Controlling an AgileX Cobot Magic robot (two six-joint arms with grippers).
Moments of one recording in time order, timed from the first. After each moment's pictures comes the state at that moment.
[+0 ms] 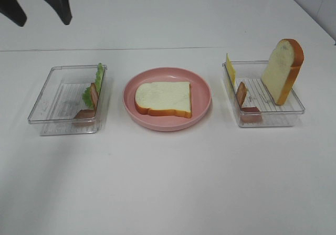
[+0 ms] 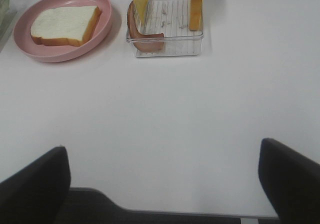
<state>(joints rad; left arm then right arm) -0.24 1.88 -1.82 -0.07 1.22 -0.17 0.00 0.00 -0.47 0.10 1.12 -0.04</state>
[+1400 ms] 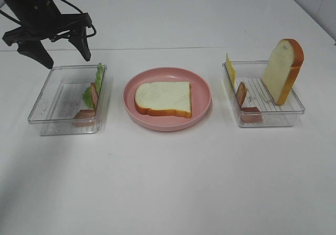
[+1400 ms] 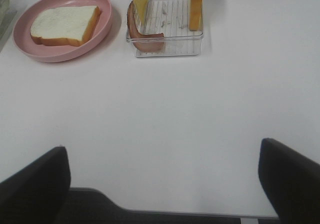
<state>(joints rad) -0.16 2.14 -1.83 -0.24 1.10 -0.17 0.00 0.00 -0.47 0.10 1.12 -0.04</state>
